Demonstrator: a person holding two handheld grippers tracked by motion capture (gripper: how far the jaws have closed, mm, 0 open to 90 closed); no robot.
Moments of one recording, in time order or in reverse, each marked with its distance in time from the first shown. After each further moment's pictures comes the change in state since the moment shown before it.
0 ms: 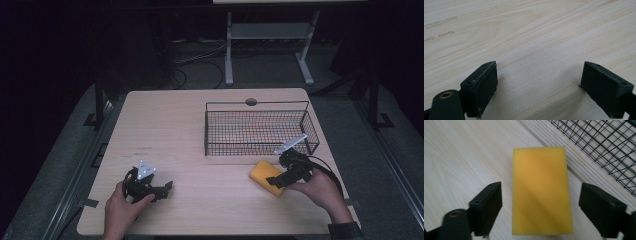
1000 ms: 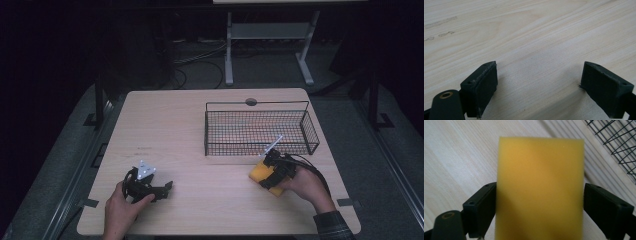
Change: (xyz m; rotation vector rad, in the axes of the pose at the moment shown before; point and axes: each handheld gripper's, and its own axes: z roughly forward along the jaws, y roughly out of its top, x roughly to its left) left arm 0.000 0.000 0.000 0.002 0.000 0.000; right arm 0.001 0.017 0.048 0.169 -0.024 -0.070
